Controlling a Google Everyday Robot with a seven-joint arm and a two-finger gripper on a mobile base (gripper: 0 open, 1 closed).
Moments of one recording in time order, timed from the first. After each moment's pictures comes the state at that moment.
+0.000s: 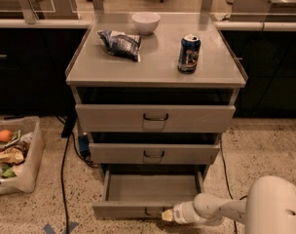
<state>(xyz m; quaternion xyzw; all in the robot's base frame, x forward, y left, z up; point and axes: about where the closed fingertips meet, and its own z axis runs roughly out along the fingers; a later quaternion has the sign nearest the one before) 0.498 -0.101 0.180 -0.12 0.93 0.30 0.15</state>
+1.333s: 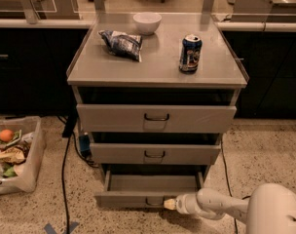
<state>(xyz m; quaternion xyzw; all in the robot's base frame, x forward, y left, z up) 0.553 -0.116 0.179 -0.07 0.93 0.31 0.19</state>
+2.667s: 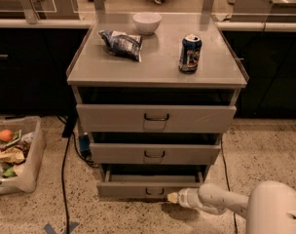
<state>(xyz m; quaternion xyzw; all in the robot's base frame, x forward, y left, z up) 0.581 -0.135 0.190 -0.07 0.93 0.28 0.22</state>
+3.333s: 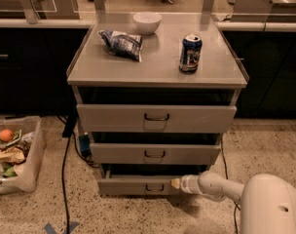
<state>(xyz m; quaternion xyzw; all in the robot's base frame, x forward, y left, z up) 0.648 -0.159 0.217 -0.07 0.93 0.24 0.27</state>
